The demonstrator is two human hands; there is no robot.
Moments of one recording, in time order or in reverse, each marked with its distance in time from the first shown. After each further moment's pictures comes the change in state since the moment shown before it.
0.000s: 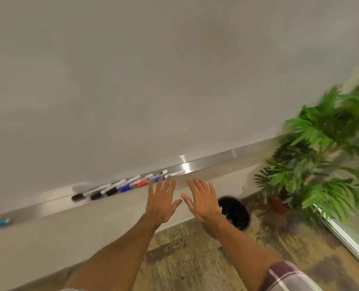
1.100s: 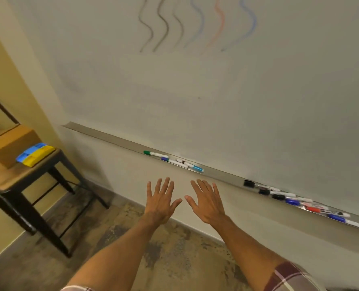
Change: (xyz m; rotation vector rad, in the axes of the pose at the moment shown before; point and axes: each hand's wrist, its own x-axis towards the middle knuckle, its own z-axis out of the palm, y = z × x) left_hand -0.385 -0.347 0.043 -0.051 -0.023 -0.812; right_hand -0.080 -0.475 0.097 -0.032 -0.229 -0.742
